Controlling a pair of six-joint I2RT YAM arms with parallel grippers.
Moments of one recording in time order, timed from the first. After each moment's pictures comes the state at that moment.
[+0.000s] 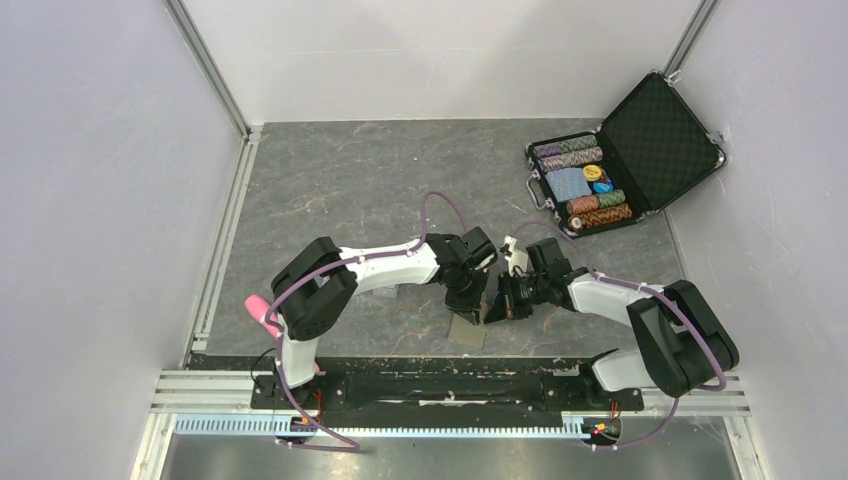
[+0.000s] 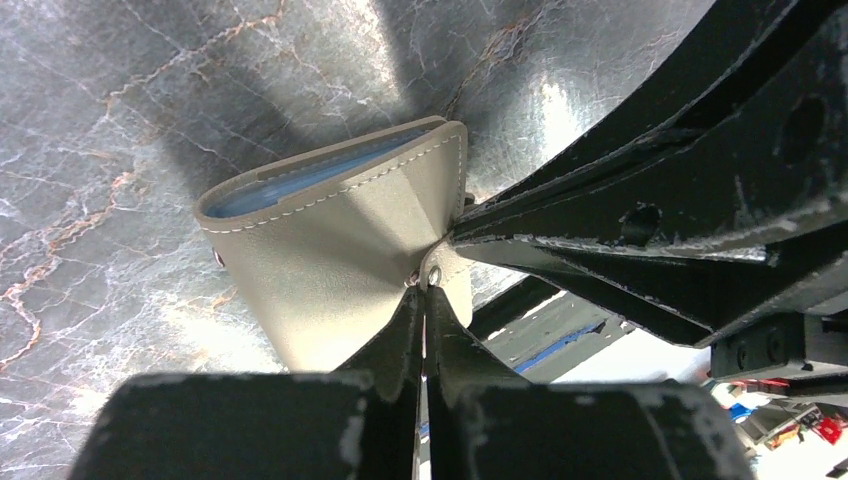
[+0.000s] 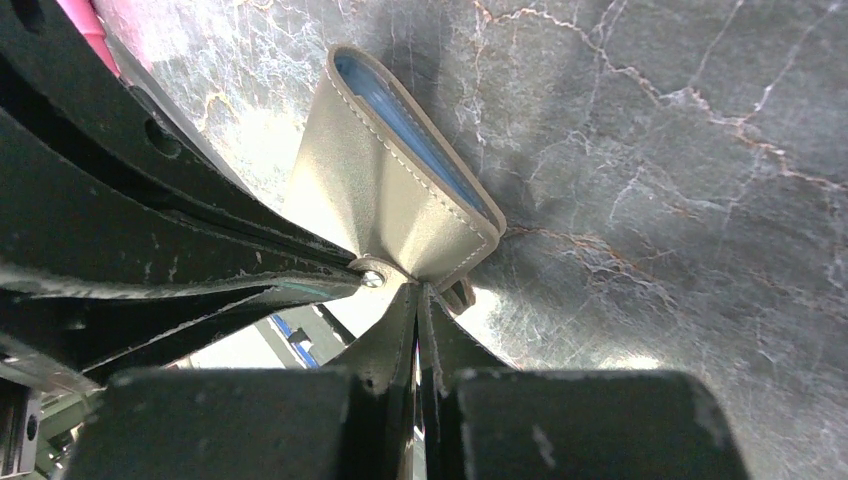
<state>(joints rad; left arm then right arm) -1.01 1.93 1.31 -0.59 0.27 -0.71 0.42 1.39 0.45 -0.11 -0.69 0.39</state>
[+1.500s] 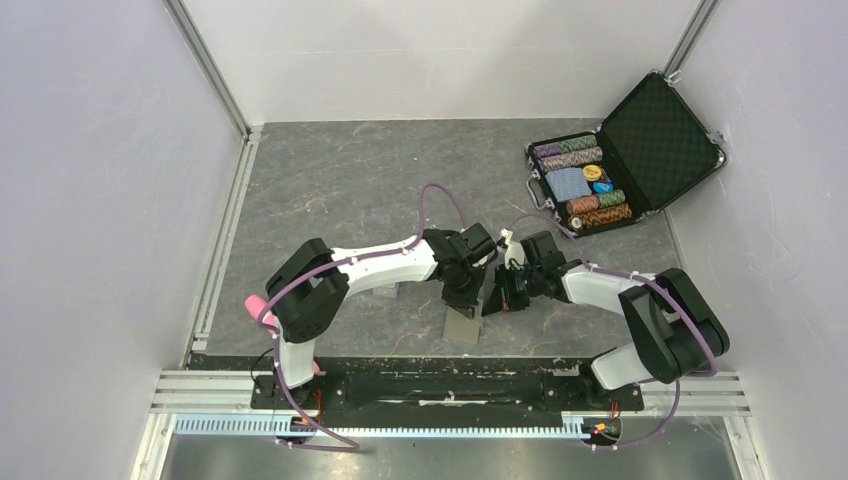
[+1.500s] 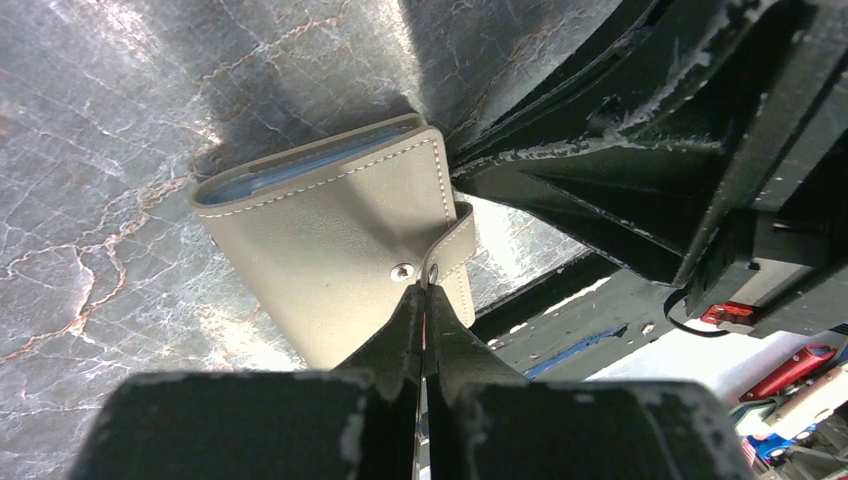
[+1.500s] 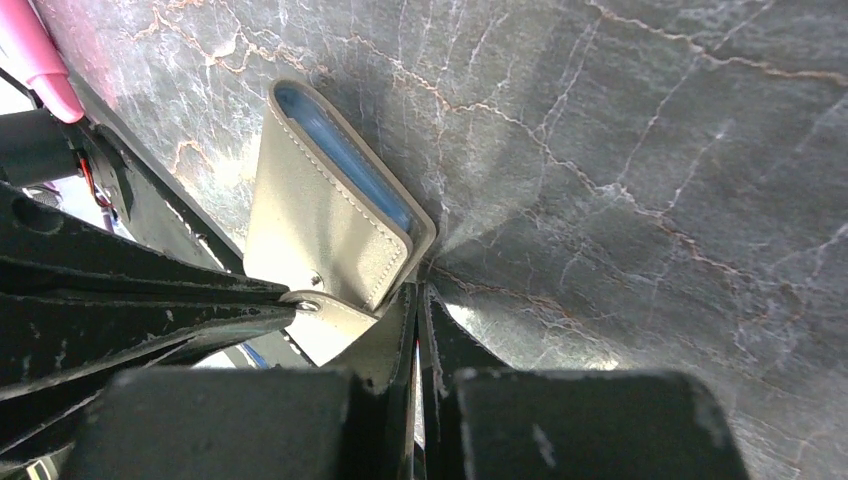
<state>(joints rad) -1.02 1.90 1.35 -0.67 0.19 -0.69 0.42 1.46 0.52 -0.11 -0.62 0.37</state>
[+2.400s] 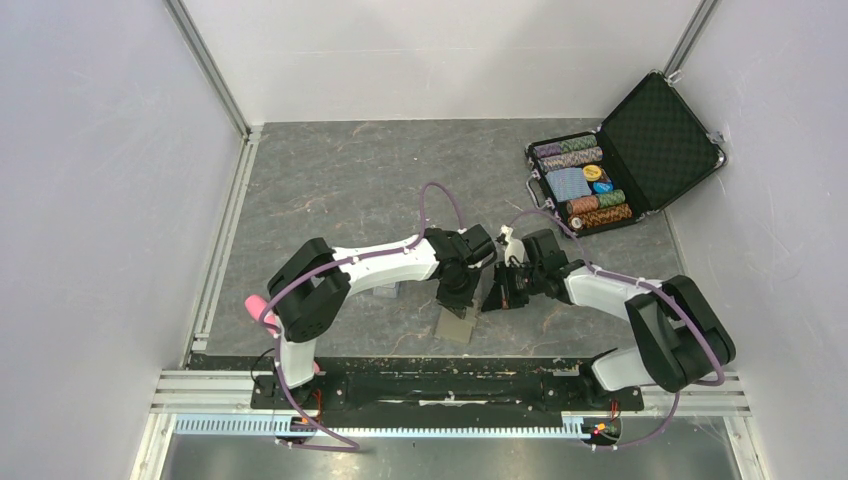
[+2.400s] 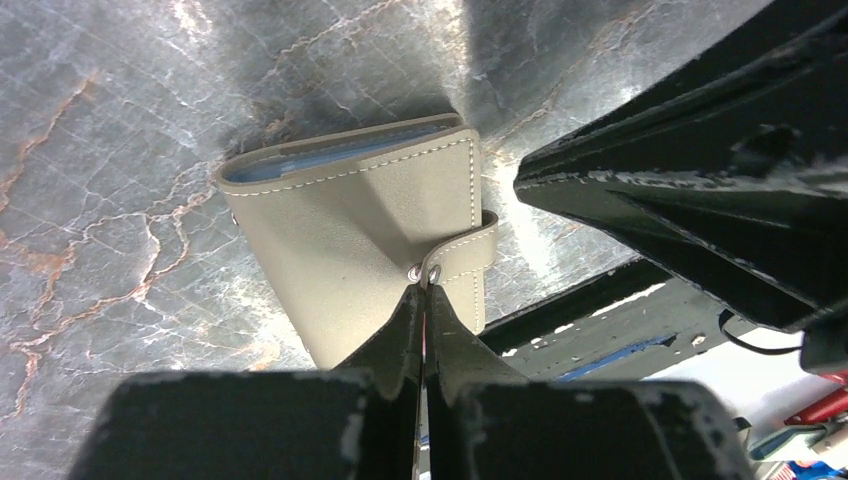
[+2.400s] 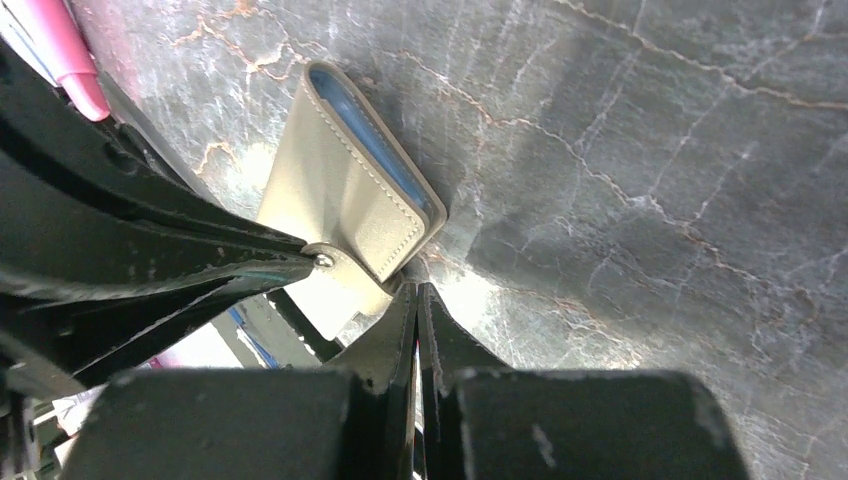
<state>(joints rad) -1.02 1.91 1.37 -0.74 0.12 -0.66 0.43 1.42 0.52 -0.10 -0.63 0.37</state>
